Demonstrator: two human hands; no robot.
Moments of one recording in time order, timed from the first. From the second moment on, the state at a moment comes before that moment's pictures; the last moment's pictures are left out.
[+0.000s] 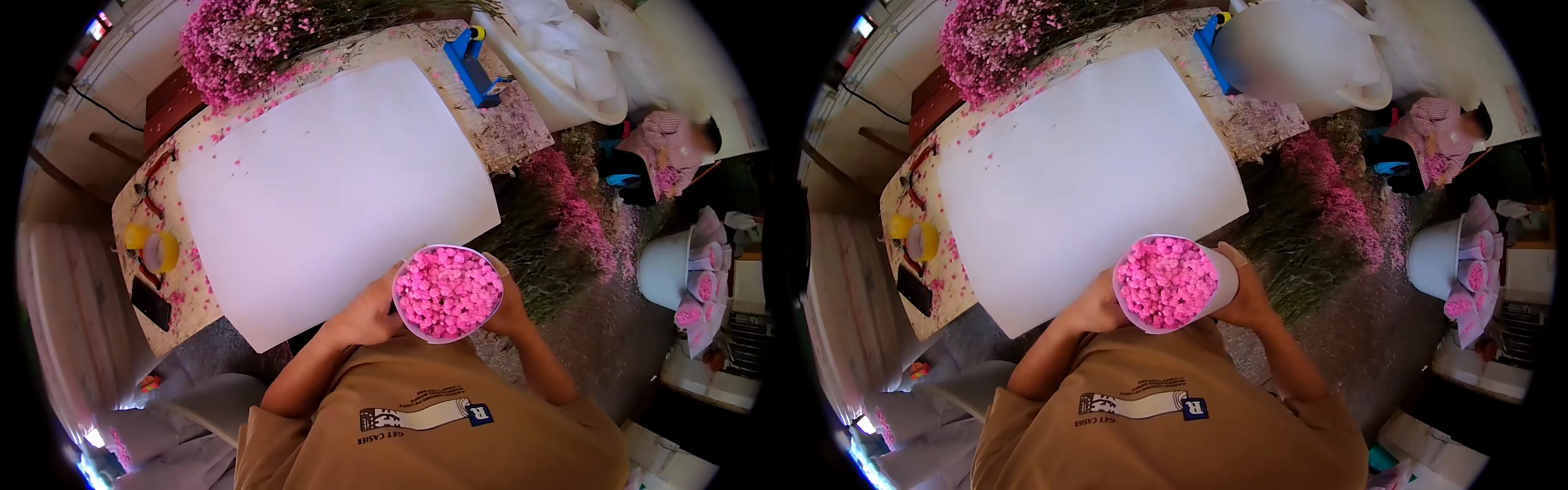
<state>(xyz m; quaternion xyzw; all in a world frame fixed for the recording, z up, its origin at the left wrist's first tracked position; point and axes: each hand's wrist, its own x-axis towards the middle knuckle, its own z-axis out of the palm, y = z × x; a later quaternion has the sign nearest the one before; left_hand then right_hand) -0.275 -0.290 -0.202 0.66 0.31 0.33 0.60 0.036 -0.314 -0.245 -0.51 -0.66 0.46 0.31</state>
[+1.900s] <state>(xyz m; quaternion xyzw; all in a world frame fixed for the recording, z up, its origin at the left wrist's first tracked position) -0.300 -0.283 -0.137 0.77 0.44 0.37 0.28 0.019 -0.302 -0.233 -0.51 -0.75 0.36 0.22</state>
